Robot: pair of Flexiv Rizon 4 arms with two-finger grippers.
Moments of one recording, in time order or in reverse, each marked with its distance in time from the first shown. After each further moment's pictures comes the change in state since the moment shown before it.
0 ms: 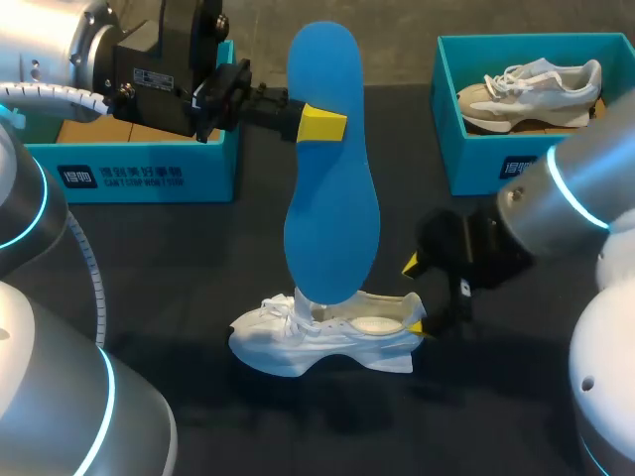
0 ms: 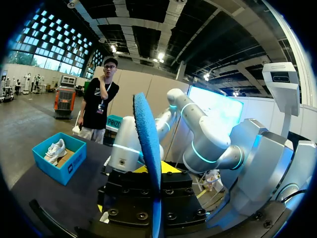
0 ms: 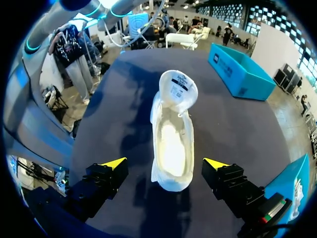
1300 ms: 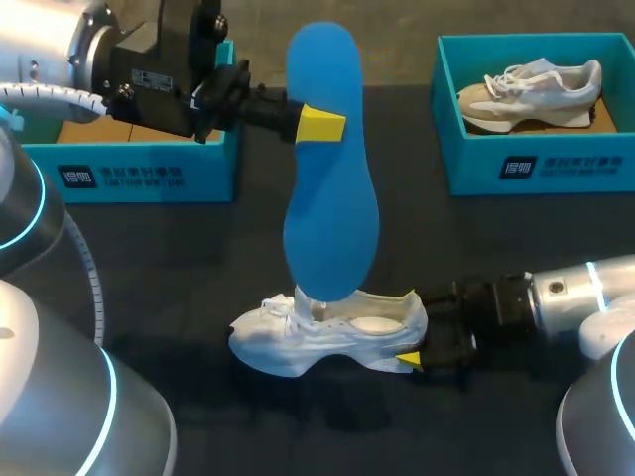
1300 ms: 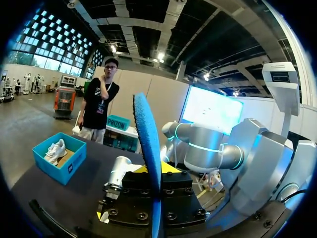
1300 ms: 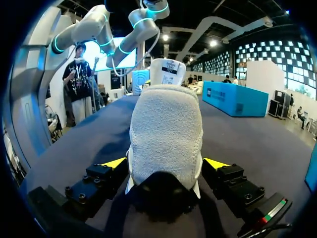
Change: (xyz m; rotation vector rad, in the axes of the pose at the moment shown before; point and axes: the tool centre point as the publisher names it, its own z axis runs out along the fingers) left arm 0.000 0.001 -0.001 0.001 0.000 0.001; right arm -0.015 -0.054 0.101 -0.614 -0.001 0.013
